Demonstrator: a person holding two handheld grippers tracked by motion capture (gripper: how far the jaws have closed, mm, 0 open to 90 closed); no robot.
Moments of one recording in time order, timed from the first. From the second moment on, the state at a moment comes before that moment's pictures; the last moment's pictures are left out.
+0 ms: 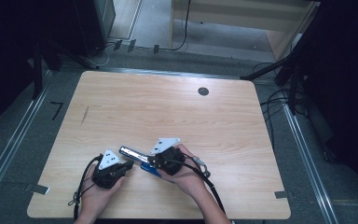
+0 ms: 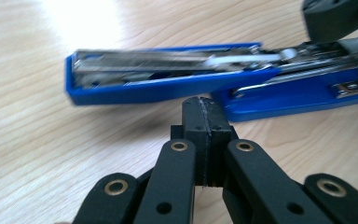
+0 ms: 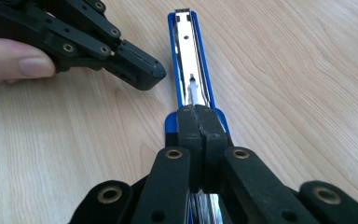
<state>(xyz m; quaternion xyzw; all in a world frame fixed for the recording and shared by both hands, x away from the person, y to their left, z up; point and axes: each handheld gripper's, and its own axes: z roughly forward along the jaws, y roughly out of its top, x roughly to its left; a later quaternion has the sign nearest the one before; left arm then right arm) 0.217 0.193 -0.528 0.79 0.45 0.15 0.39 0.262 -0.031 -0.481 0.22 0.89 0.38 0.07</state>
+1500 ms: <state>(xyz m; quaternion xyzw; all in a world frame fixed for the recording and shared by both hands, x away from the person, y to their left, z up) 0.225 0.193 -0.524 0.77 0.48 0.16 0.40 0.282 0.009 -0.487 0.22 0.89 0.38 0.08</state>
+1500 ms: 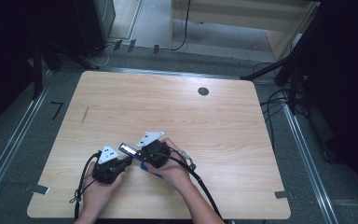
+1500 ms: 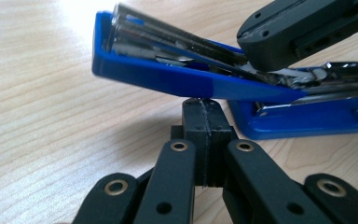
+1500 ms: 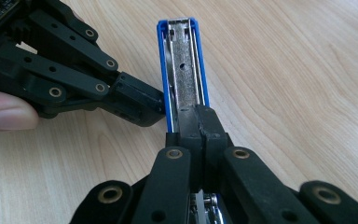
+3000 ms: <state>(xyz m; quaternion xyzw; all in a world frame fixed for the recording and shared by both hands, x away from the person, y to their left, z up) 0.206 0.137 -0.532 0.79 0.40 0.13 0.44 0.267 -0.015 -0.466 0.22 0.88 0.41 0.10</state>
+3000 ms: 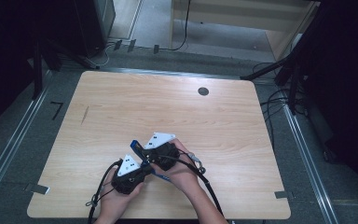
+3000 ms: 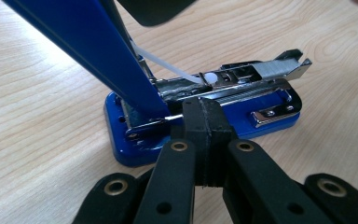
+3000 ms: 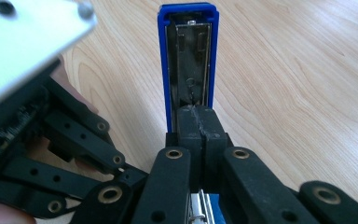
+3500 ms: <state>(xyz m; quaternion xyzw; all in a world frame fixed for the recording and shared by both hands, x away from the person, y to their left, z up) 0.208 0.133 -0.532 0.80 0.41 0.15 0.42 0.262 -0.032 -0.462 0.23 0.87 0.42 0.11</state>
